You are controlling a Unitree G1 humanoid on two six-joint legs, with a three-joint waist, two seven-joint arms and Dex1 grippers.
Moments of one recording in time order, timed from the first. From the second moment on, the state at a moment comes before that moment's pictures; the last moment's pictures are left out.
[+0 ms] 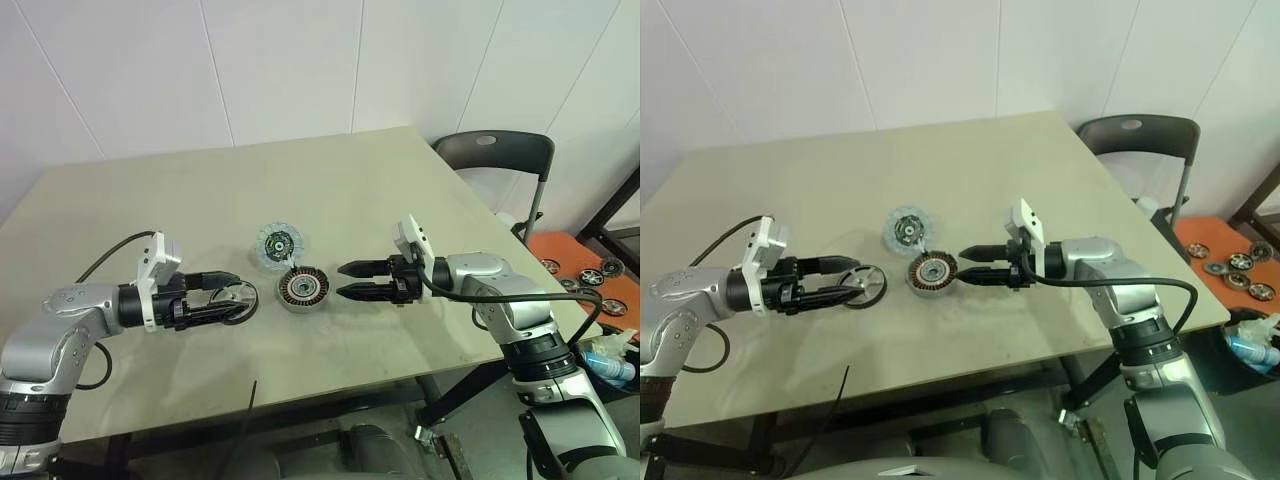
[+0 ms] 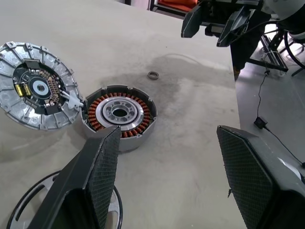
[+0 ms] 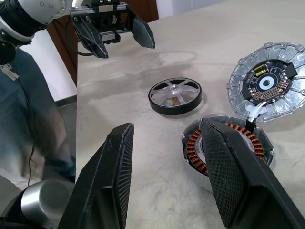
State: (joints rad) left arm -0.17 0.81 0.15 -0.15 -0.65 0.57 -1.20; right arm -0.52 -0.53 0.15 0.03 0.50 0.58 1.22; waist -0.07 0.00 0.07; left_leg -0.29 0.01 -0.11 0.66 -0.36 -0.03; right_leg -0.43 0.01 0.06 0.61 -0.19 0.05
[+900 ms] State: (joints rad) left arm -0.22 0.79 0.14 -0.10 -0.64 0.56 -1.20; right arm -0.52 -0.53 0.15 0.05 0.49 0.56 1.23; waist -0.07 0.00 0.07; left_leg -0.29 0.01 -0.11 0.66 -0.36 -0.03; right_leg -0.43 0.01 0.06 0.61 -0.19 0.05
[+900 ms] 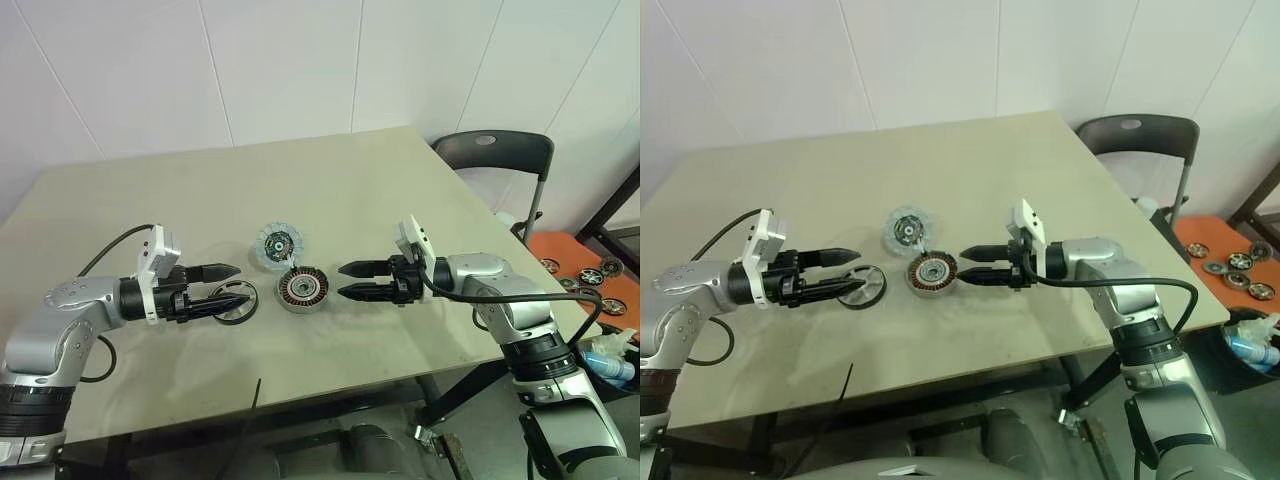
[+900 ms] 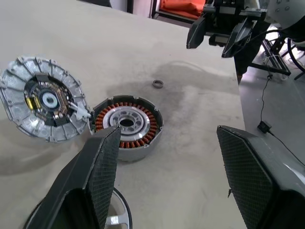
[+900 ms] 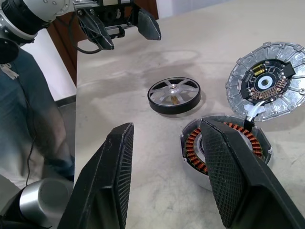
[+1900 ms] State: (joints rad) left arm -0.32 0.75 0.08 0.00 -0.60 0.52 -1.25; right arm -0.49 -0.57 0.13 0.00 0.50 0.58 1.19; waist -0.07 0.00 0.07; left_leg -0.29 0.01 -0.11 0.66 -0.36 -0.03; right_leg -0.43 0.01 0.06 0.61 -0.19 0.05
